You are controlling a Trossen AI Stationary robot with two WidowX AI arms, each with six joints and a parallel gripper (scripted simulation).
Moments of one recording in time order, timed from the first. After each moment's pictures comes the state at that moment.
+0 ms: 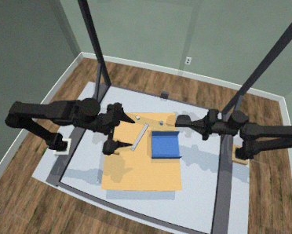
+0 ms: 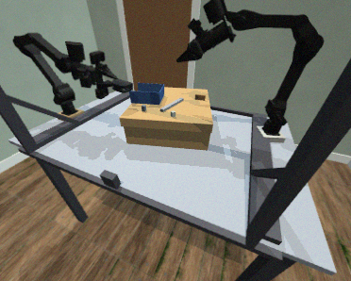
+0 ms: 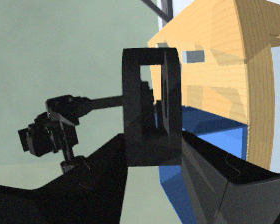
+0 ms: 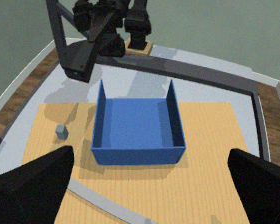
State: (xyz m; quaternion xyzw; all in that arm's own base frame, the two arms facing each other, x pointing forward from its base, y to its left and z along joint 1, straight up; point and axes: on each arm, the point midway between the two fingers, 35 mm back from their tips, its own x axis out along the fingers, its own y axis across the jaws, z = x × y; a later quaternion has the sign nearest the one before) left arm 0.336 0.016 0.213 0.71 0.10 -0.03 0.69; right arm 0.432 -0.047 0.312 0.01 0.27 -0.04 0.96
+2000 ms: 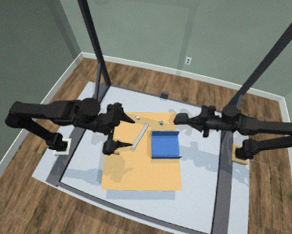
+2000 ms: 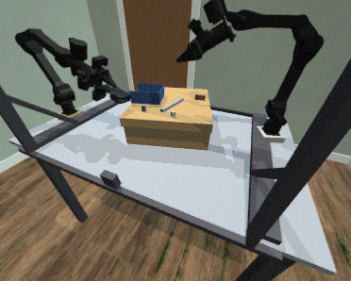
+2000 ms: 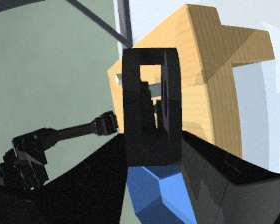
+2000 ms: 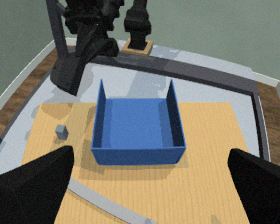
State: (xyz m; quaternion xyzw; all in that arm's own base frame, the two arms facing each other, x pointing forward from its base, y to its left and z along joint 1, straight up) left arm 0.346 -0.006 0.196 0.71 0.14 -0.13 0.68; right arm 0.432 -0.047 0.312 0.01 0.27 -0.04 0.96
